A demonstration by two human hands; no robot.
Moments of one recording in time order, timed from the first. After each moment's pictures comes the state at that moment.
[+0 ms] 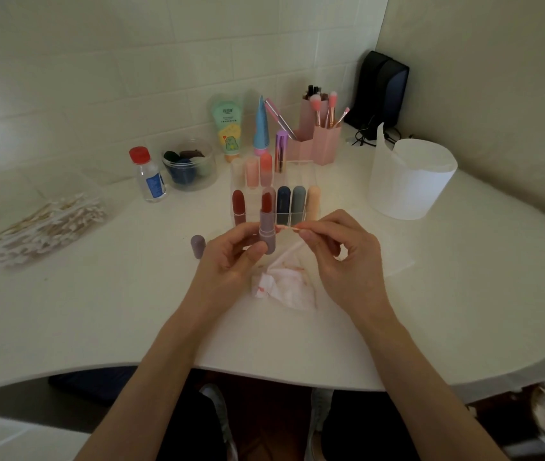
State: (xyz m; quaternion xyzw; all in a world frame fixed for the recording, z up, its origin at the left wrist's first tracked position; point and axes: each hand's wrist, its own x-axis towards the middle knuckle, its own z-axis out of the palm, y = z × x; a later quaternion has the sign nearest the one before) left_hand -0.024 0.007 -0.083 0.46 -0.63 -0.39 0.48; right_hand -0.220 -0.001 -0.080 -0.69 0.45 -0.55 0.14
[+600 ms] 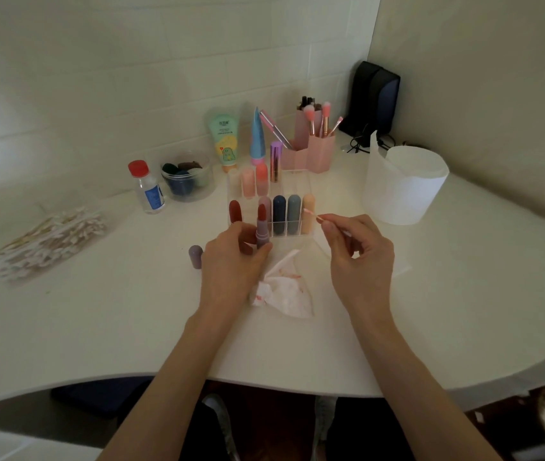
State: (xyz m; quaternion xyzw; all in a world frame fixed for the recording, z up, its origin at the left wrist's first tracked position) left_hand -0.050 -0.016 -0.071 0.68 -0.60 -0.18 0.37; right_hand -0.226 -0.002 -0.077 -0.57 0.51 -0.62 0.16
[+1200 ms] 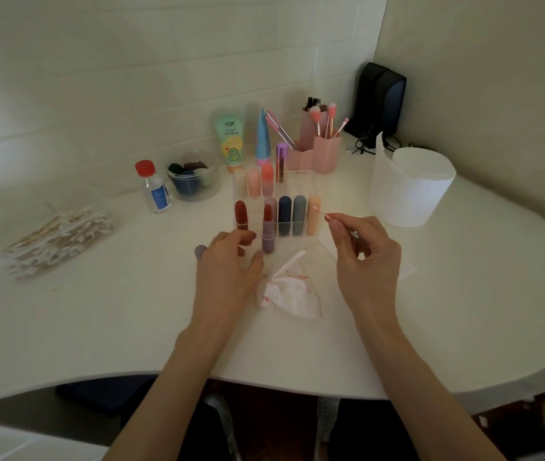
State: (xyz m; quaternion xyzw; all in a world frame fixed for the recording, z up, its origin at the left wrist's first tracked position) left_hand -0.036 -0.002 -0.078 0.67 -0.63 -0.12 0.36; right_hand -0.224 -0.002 -0.078 -0.56 0.51 -0.63 0.17
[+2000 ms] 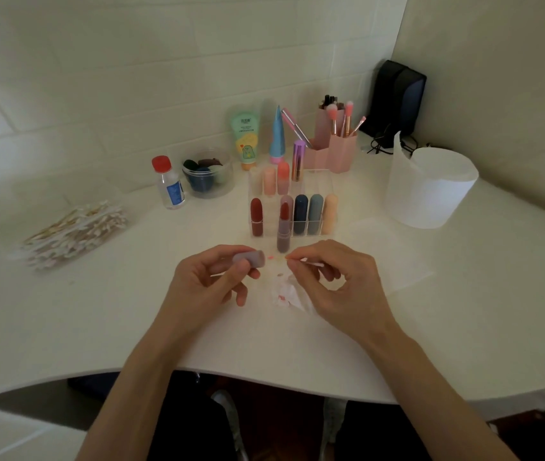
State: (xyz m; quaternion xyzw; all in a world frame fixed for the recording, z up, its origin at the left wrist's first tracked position) left_hand 0.020 0.034 -0.073 0.47 -0.59 -0.44 0.50; right_hand -0.201 0.014 -0.079 -0.76 0.39 -0.51 0.12
